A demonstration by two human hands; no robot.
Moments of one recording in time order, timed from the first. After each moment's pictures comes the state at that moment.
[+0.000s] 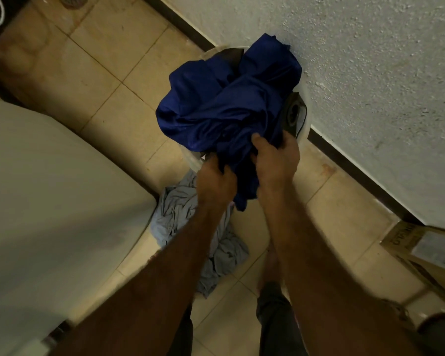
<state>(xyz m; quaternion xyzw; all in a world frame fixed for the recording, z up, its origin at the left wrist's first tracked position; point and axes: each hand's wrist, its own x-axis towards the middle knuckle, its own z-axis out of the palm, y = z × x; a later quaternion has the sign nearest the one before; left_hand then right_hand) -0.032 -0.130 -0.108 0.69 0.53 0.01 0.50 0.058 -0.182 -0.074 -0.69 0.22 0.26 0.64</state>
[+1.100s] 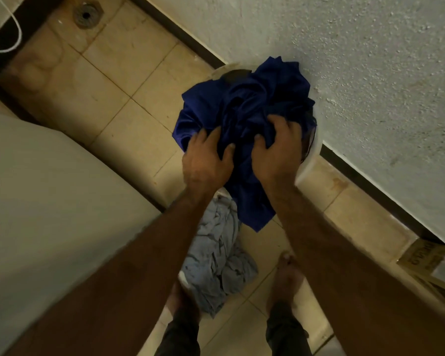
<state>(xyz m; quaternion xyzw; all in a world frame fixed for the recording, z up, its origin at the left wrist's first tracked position) 0.001 -0.049 -0.128 0.87 0.41 -0.05 0.27 0.092 -0.151 -0.110 -0.90 -0.10 0.14 0.39</state>
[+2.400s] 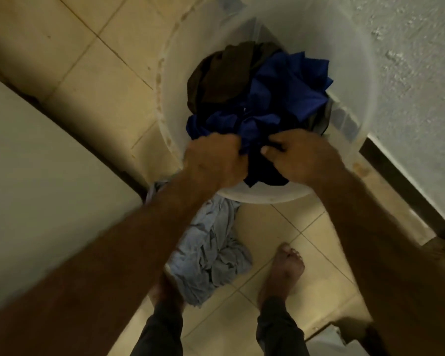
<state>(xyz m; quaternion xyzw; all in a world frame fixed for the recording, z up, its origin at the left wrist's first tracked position) 0.013 -0.049 -0.197 0.87 0.29 -0.26 0.30 0.133 -0.178 -0.203 -0.86 -0.26 0.44 0.05</state>
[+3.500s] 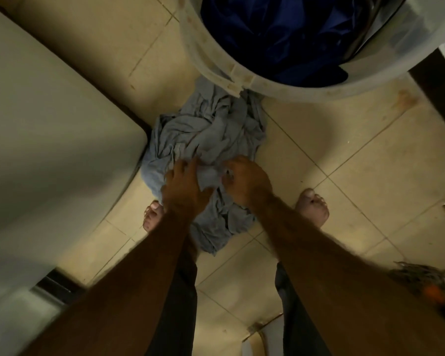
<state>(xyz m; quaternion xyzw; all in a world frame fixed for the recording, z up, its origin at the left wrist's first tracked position) -0.248 -0.137 -0.331 0.81 0.42 -0.32 0.27 -0.115 -0.241 -0.334 -0.80 -0.27 0.52 0.13</state>
